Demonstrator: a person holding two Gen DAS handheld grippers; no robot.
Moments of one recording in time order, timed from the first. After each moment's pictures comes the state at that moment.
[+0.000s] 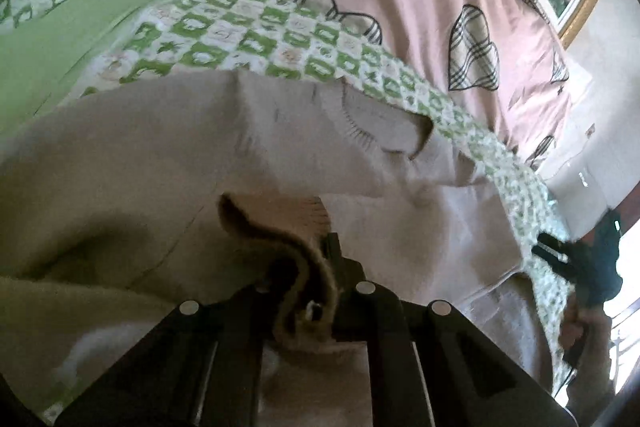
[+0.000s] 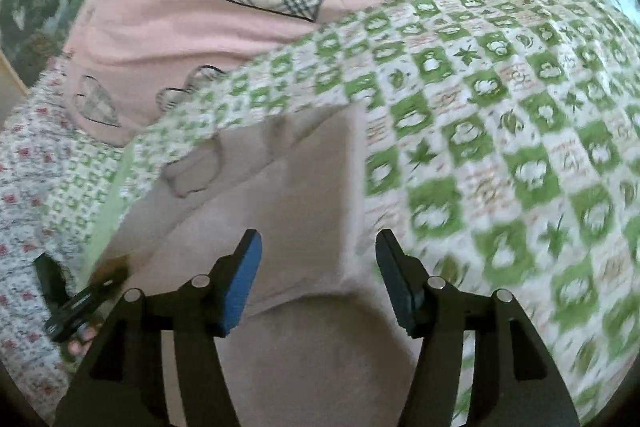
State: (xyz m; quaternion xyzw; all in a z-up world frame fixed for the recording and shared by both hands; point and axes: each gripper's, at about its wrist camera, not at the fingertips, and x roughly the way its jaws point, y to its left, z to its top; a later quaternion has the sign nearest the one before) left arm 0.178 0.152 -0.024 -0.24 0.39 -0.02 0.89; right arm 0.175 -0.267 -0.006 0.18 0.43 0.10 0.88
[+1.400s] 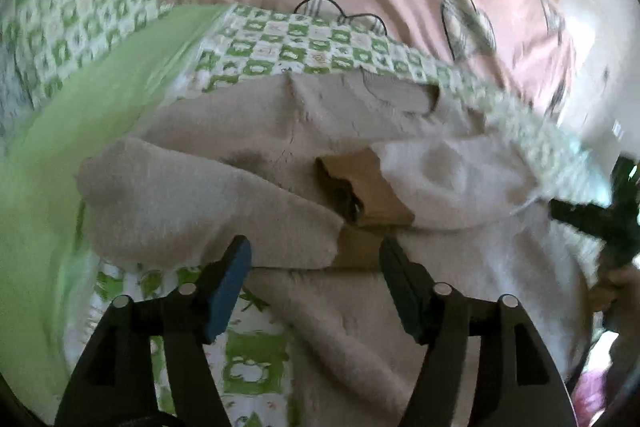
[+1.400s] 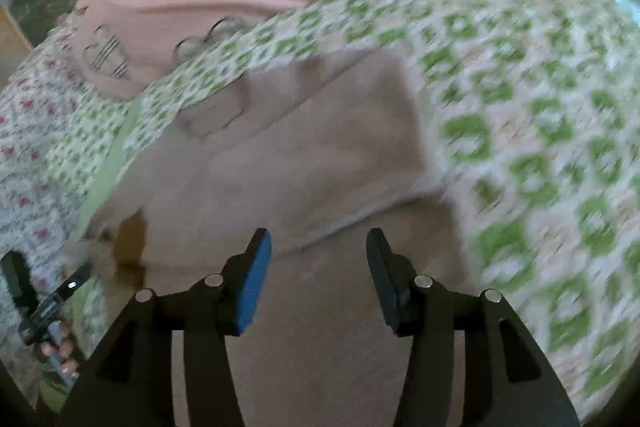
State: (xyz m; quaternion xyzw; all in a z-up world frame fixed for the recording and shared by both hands) left arm 0.073 0.140 0.013 -0.10 0.40 0.03 0.91; right arm 0.105 -0.210 -0.014 0.16 0.47 0.15 0.86
